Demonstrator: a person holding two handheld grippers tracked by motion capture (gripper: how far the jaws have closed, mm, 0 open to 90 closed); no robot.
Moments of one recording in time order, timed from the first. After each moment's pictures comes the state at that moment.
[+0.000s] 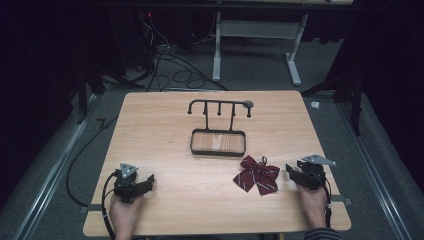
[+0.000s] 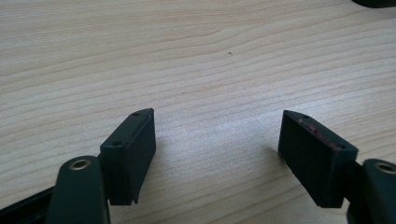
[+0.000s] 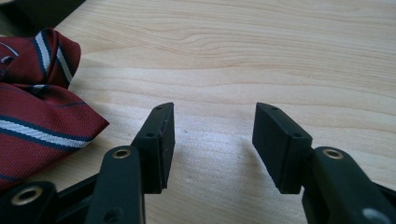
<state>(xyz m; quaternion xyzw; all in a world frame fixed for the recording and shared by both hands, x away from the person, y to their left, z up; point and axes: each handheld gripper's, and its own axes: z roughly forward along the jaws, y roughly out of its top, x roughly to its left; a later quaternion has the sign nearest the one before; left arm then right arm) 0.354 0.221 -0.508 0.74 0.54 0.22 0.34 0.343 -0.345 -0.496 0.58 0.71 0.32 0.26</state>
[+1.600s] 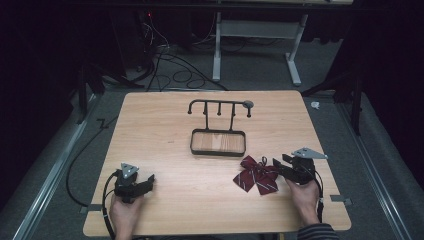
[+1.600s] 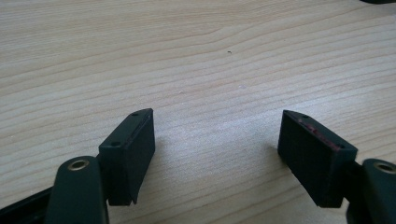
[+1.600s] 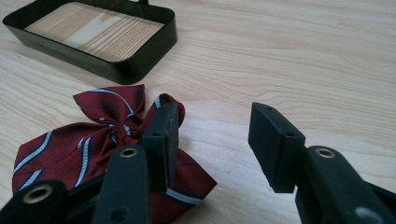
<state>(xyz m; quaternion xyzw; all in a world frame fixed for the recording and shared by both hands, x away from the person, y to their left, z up) 0.354 0.220 -0.508 0.74 0.53 0.23 0.34 0.351 -0.306 -0.466 0.52 0.73 0.38 0.23</state>
